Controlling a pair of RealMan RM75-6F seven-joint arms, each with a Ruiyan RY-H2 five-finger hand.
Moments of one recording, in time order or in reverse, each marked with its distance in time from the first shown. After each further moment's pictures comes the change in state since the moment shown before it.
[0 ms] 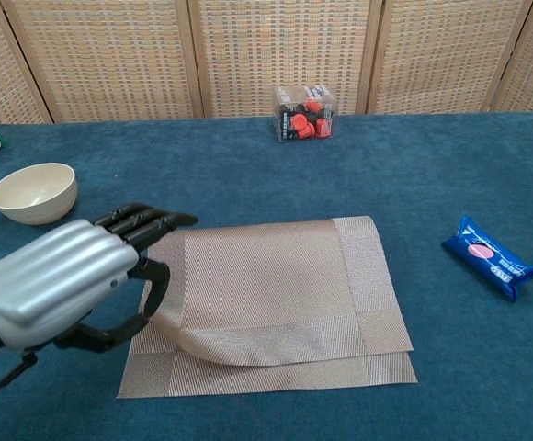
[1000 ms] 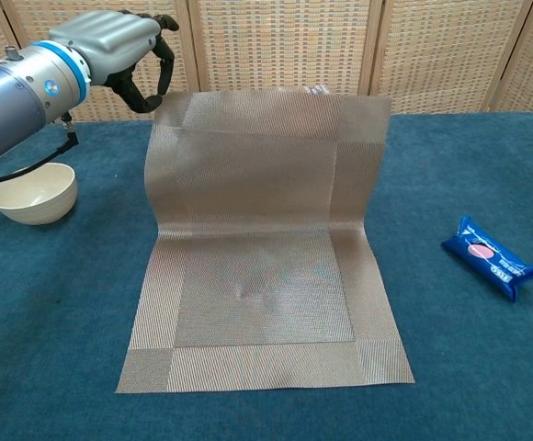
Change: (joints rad) left arm -0.431 0.041 -0.504 0.179 -0.605 -0.255 0.227; right arm 0.029 -0.024 0.047 0.061 0.129 -0.087 -0.006
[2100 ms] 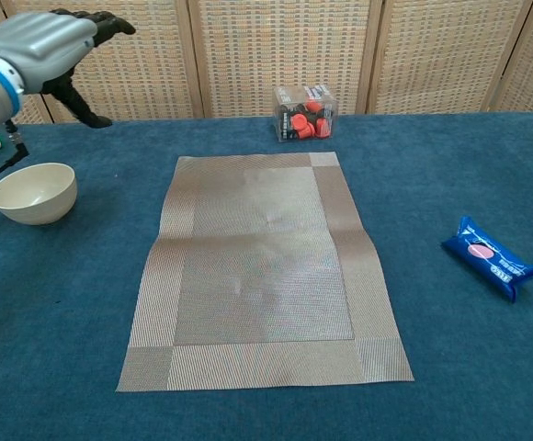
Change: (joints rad) left arm 0.083 0.098 0.156 -0.065 0.033 0.199 -0.157; right arm 0.000 -0.001 -0.013 -0.005 -0.018 -0.003 -0.006
